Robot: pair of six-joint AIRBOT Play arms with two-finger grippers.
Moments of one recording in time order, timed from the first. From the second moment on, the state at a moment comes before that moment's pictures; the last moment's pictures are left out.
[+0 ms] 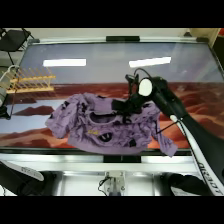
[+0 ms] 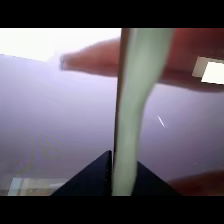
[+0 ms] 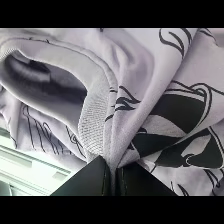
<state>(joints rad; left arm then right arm) 0.77 -2.03 1.91 1.45 -1.50 -0.90 0.51 -1.41 1.35 -1.19 1.27 1.93</state>
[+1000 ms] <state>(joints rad) 0.36 -1.40 1.93 1.25 -1.61 -1.06 0.48 -1.37 1.35 -1.29 1.36 1.87</state>
